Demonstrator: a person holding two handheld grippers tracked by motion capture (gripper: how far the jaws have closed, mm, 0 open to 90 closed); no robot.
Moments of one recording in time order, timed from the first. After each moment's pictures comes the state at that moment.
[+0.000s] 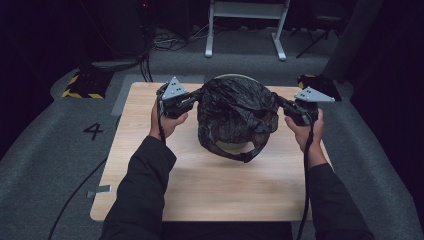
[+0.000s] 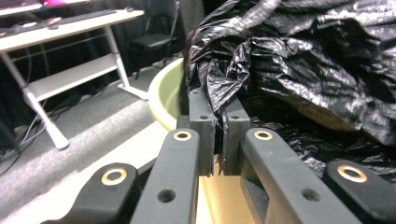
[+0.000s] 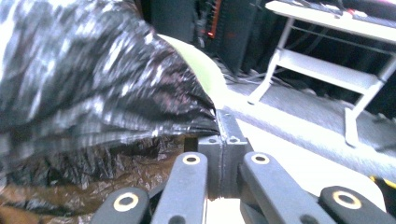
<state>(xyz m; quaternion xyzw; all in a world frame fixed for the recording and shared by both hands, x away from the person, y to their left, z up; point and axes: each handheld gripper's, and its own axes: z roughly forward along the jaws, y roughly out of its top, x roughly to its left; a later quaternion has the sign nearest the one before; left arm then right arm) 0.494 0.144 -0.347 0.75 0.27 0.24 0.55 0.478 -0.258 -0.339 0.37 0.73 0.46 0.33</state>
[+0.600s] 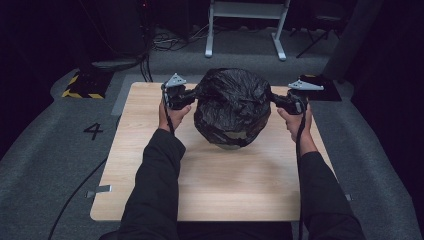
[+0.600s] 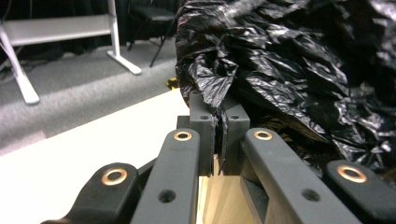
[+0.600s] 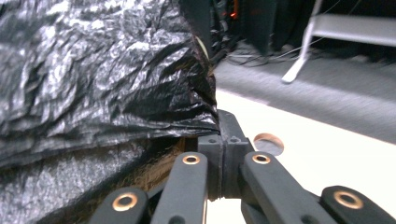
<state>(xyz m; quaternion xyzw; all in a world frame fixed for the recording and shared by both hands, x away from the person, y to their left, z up) 0.553 0.139 -0.389 0.75 0.35 0.16 0.54 0.541 -0.259 -0.372 0.40 0.74 0.51 0.20</state>
